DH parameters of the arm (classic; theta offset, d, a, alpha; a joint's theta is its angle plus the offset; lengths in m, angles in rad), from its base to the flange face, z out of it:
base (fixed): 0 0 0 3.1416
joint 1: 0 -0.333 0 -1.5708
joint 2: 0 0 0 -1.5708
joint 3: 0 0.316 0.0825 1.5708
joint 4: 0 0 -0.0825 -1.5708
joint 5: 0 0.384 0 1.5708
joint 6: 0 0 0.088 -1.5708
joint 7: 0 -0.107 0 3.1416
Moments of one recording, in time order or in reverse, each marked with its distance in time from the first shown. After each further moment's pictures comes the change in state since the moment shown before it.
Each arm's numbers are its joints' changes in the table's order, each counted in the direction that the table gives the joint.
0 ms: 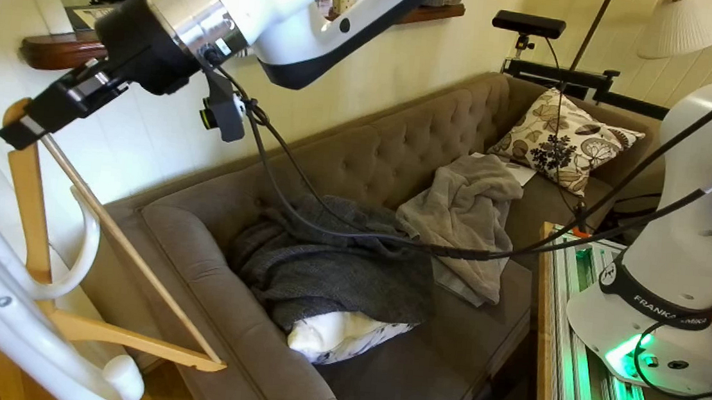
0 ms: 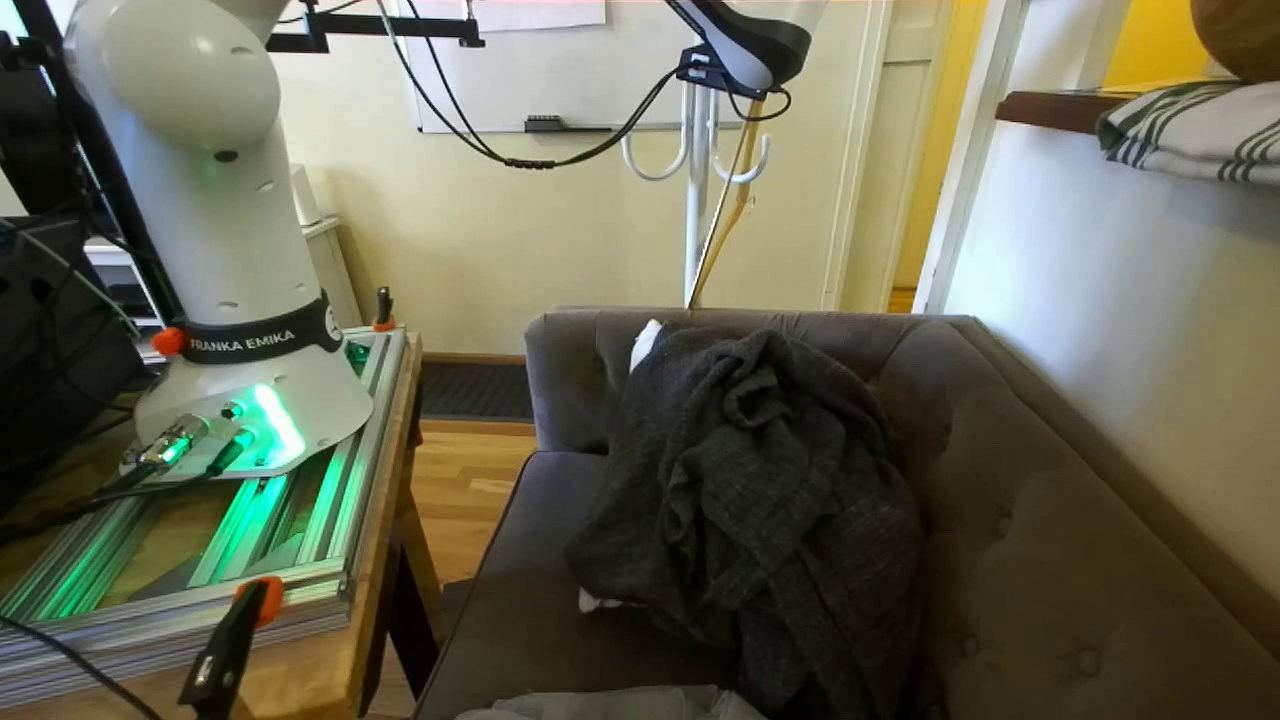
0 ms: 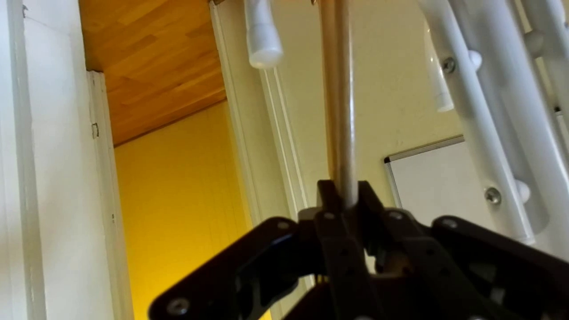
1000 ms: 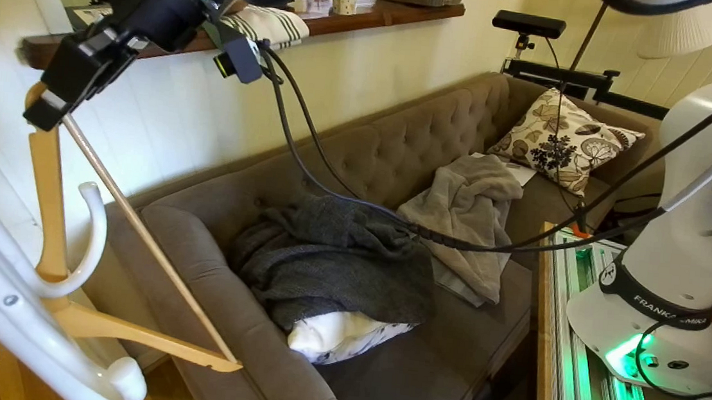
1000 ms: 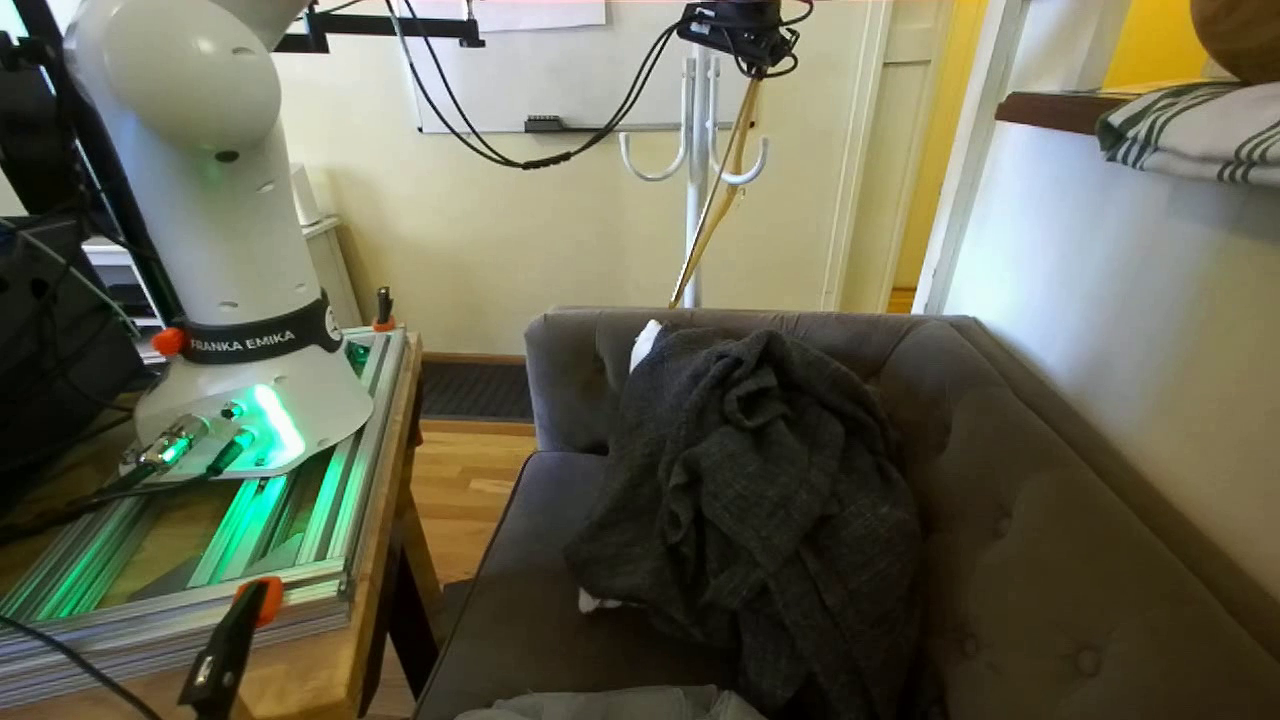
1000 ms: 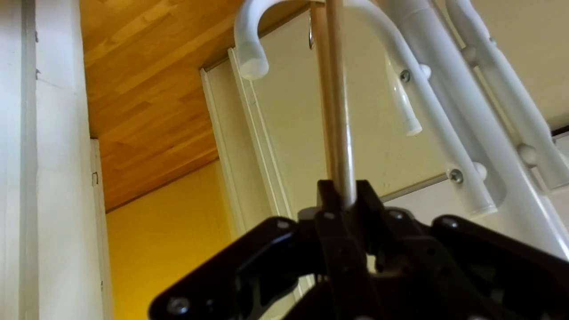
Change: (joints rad) arm -0.004 -0.092 -0.098 0.336 -0.360 0.207 -0.510
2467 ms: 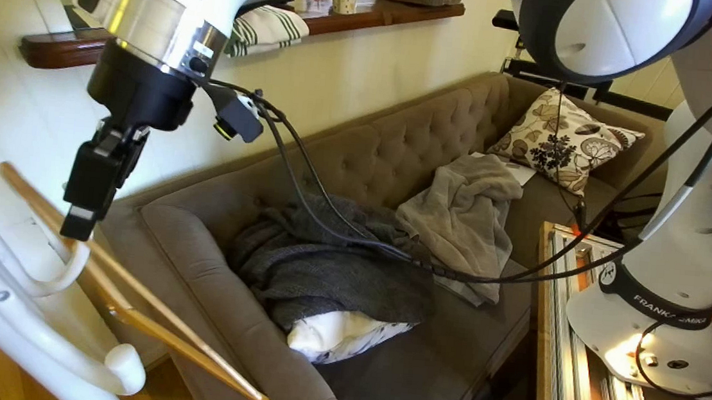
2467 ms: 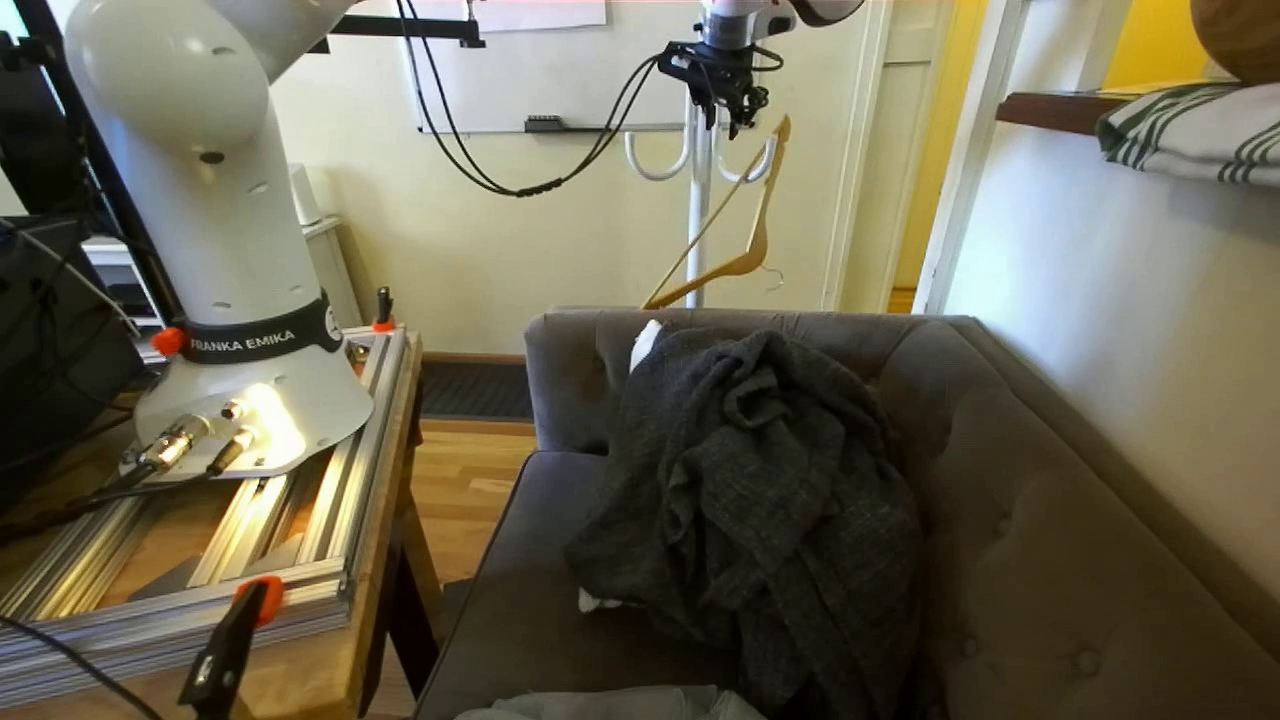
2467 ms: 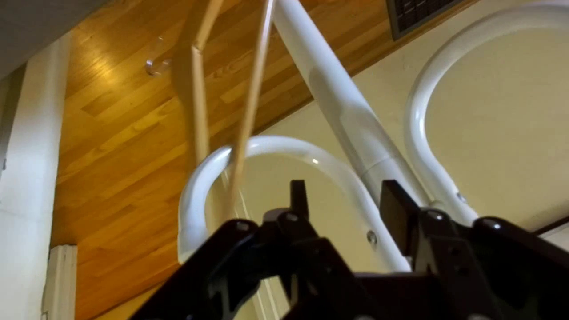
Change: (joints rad) arm 0.094 -0.171 0.271 0.279 -0.410 0.085 -0.346
